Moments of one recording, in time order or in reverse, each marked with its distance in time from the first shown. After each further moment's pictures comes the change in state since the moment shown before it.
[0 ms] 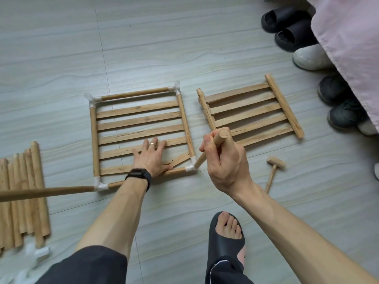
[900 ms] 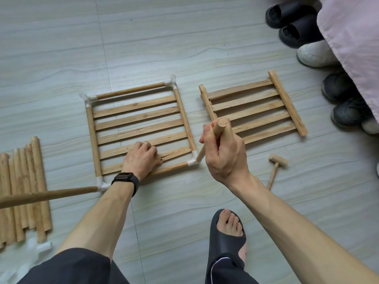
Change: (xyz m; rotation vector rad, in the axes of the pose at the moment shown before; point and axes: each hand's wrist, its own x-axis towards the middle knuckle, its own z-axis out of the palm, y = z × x) left_hand -0.018 -0.032 0.001 0.044 0.150 0.124; right_hand 0.013 -0.004 0.012 -0.015 0.024 0.020
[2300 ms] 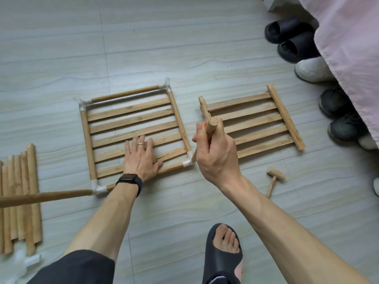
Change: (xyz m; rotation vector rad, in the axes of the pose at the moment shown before) left_hand 0.028 0.005 -0.002 0.001 0.018 -0.194; right_hand 0.032 -0.005 0.011 -0.021 -0.050 0.041
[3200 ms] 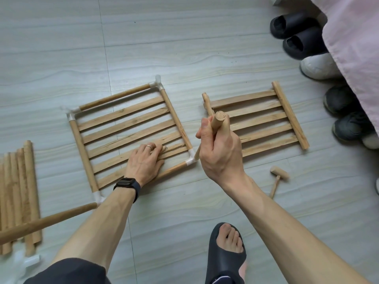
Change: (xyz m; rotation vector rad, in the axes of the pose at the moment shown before) left_hand -0.009 -0.005 0.013 -0.119 0.097 0.162; right_hand 0.005 -0.003 0.013 -0.024 0.033 0.039
